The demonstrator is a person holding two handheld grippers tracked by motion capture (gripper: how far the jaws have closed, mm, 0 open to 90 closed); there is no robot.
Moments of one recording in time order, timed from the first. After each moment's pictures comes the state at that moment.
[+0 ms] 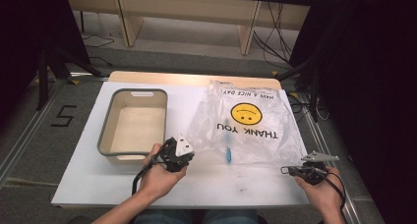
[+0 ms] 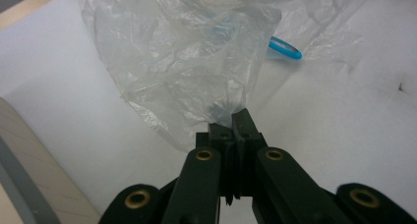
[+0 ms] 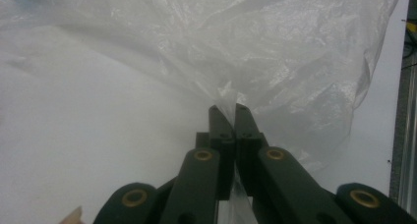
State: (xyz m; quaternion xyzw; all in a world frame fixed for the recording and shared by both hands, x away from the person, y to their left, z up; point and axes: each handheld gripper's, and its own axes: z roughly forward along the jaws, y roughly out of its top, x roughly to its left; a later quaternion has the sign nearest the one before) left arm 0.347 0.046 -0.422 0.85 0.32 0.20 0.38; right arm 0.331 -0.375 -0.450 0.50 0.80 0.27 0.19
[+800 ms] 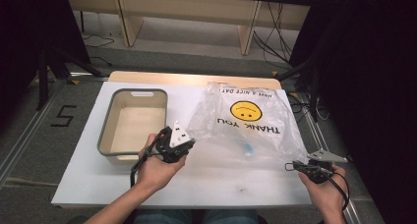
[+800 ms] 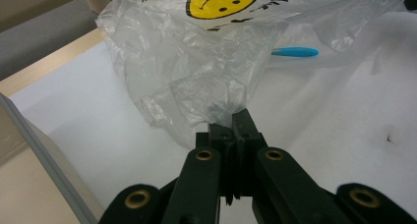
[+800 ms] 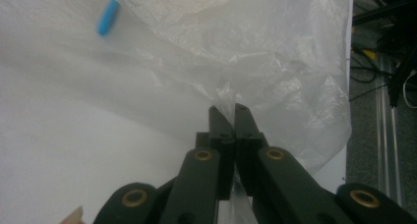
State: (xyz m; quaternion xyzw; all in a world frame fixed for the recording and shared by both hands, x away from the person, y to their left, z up) left arm 0.350 0.053 -0.386 0.82 0.32 0.23 0.42; right arm 0.327 -0.377 -0.435 0.51 0.77 0.30 0.25
